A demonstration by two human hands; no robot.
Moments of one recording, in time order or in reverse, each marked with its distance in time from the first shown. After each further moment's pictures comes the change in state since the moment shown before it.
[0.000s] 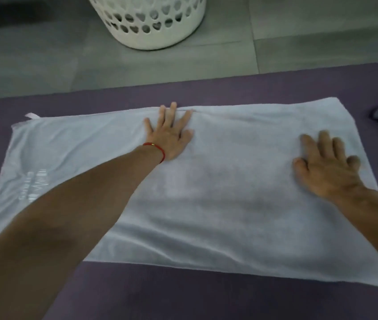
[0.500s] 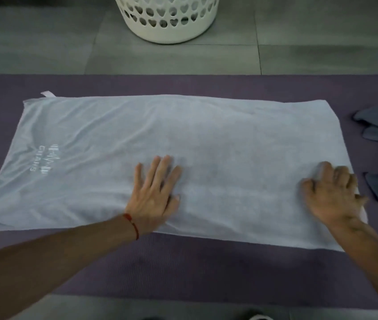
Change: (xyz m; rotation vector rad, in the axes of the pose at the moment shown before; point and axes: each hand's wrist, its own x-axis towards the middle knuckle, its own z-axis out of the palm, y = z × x) left_hand -0.217 -0.017 0.065 0.079 0.294 0.259; right_hand -0.100 0.007 0.013 0.052 0.207 0.219
